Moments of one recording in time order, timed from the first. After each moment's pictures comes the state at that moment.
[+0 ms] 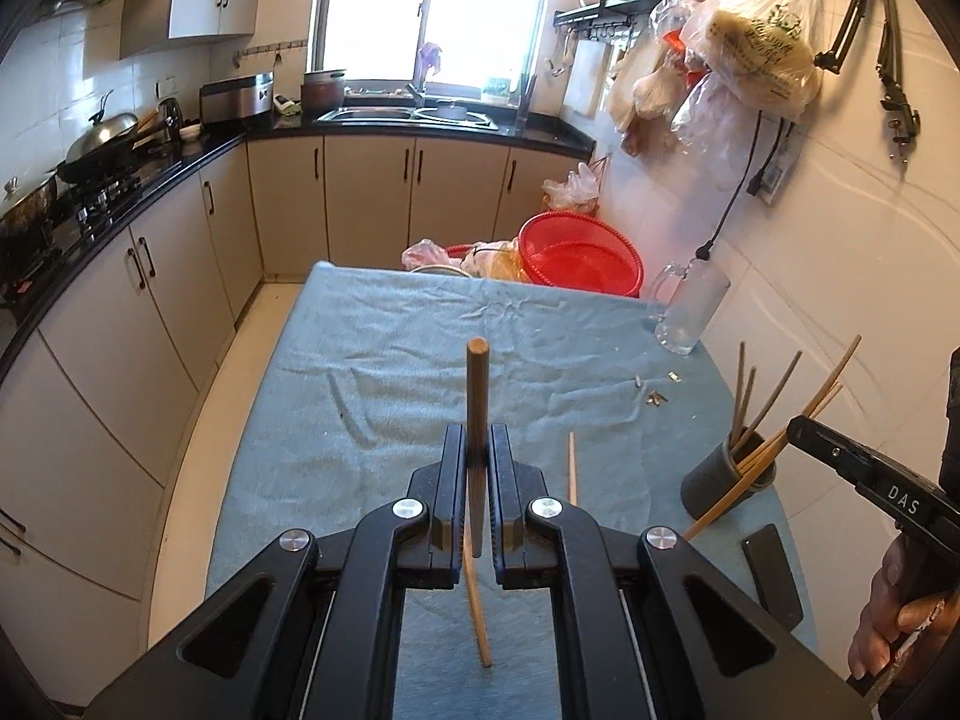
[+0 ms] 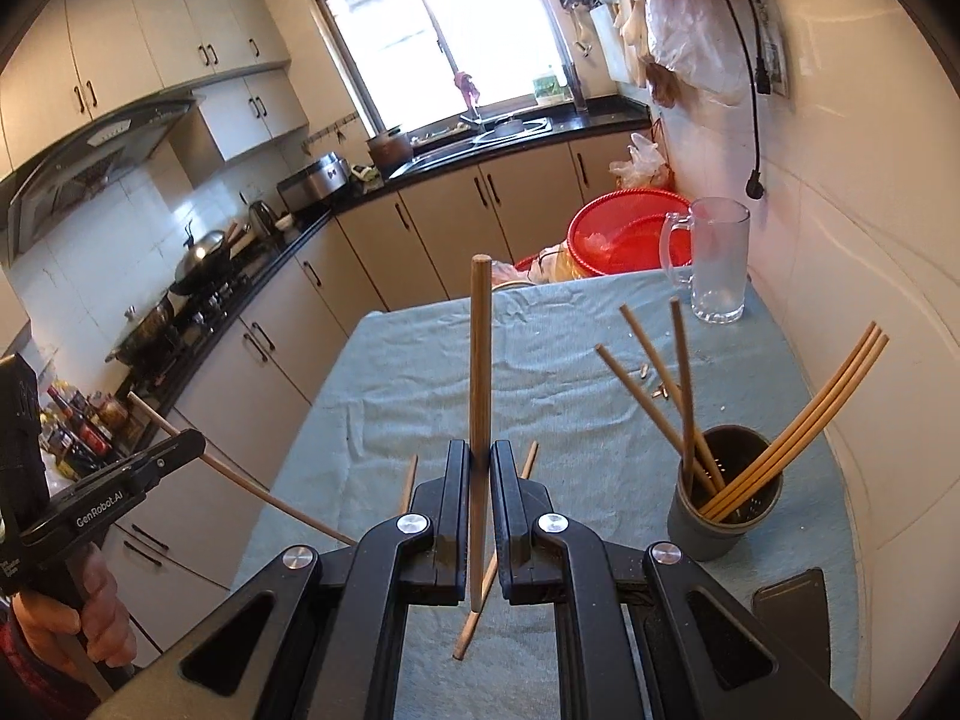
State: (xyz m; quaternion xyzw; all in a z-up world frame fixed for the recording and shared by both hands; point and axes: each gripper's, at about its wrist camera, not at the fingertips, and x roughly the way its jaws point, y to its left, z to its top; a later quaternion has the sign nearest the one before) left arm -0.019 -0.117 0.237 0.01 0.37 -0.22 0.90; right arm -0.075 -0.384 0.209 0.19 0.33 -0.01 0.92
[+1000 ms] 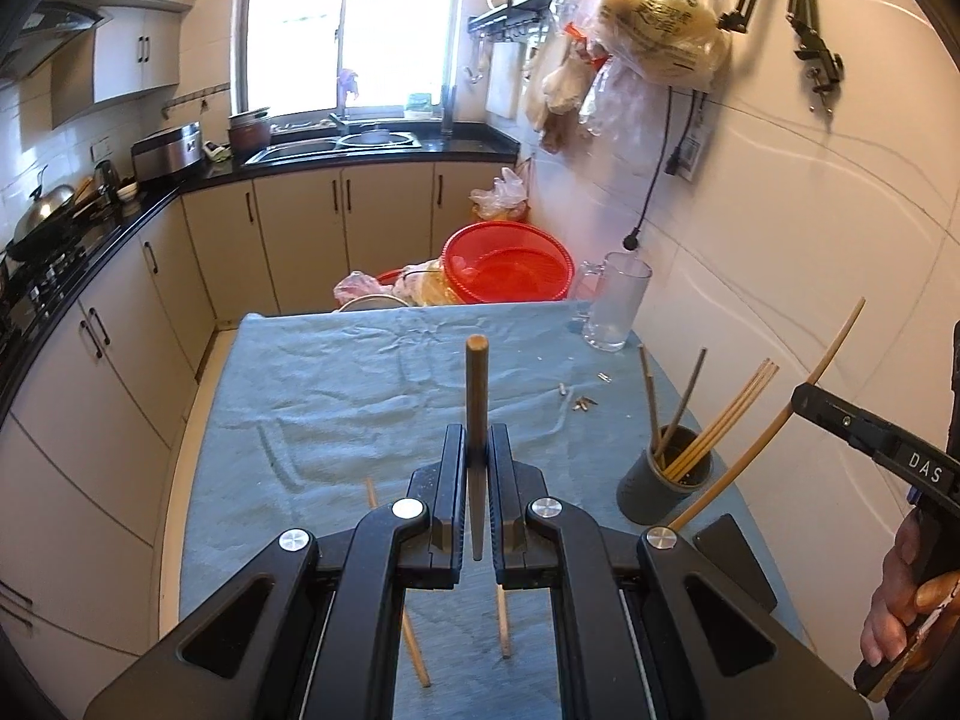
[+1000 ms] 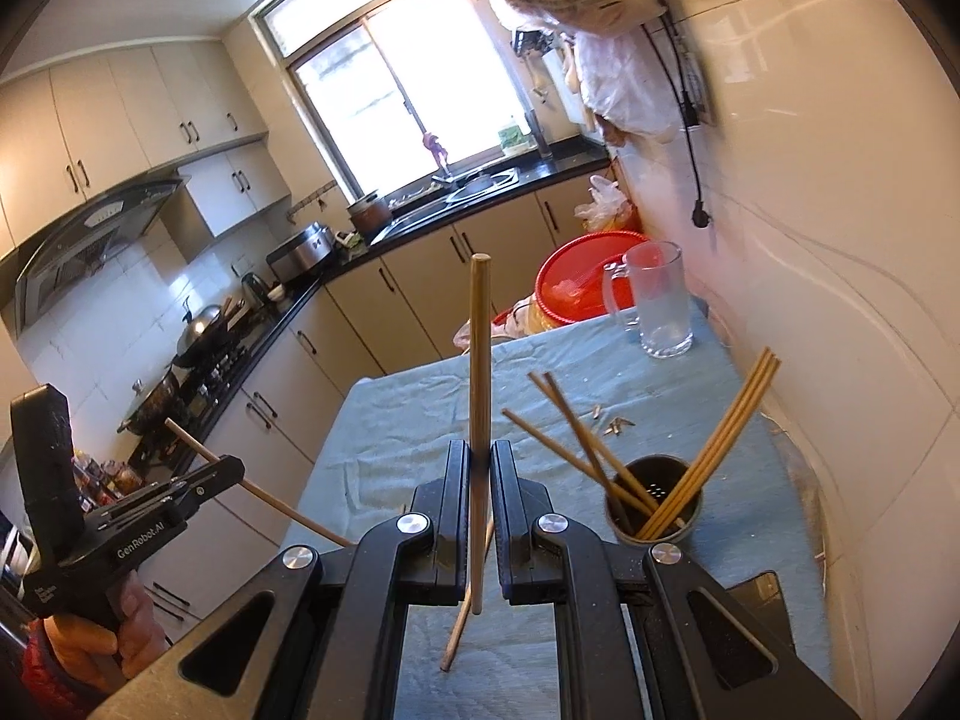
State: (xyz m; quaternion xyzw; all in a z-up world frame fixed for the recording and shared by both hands) left arm -0.042 -0.194 0.266 0.06 0.35 -0.29 0.89; right arm -0.135 -0.434 0.246 0.24 0.27 -0.05 0.93
